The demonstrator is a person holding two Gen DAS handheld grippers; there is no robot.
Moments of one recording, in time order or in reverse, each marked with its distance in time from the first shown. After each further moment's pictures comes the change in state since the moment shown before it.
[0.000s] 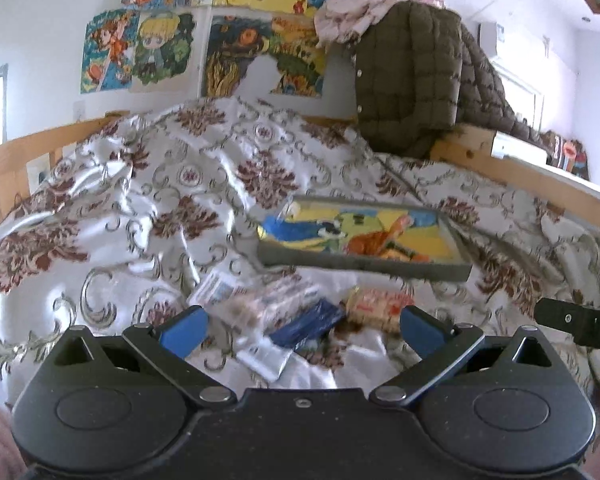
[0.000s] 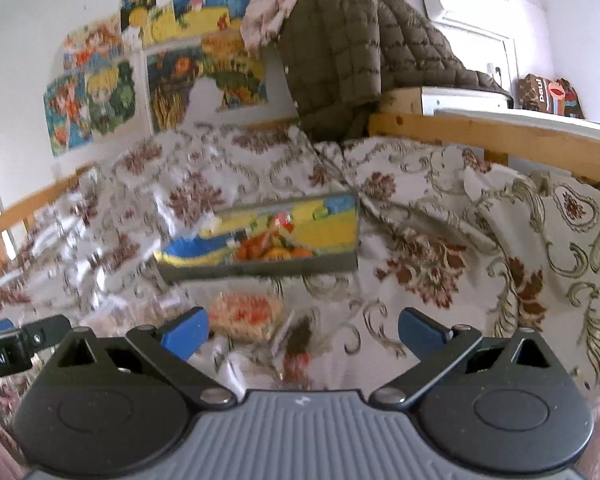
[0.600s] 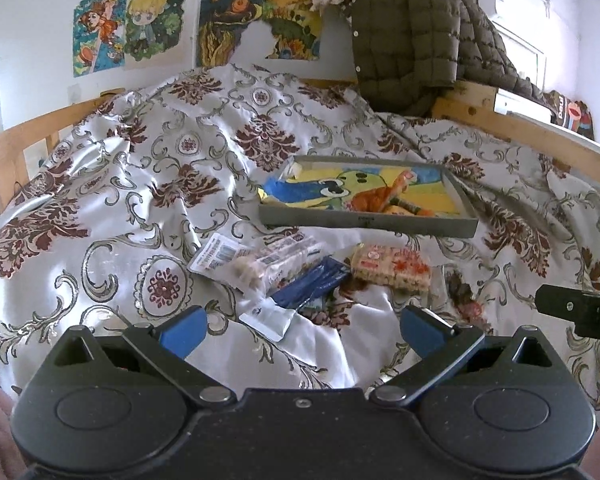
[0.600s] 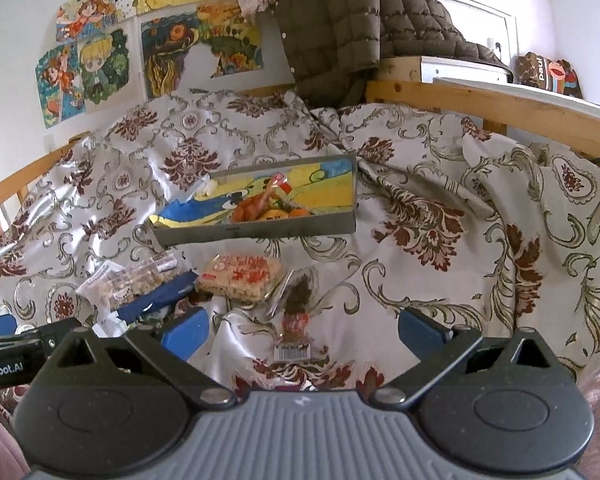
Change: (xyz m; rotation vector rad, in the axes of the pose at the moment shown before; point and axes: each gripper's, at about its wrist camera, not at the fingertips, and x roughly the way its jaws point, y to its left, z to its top) left arm 0.007 -0.011 -0.007 0.053 0.107 0.024; right arm 0.004 0.005 -0.007 -0.004 0.102 -0.017
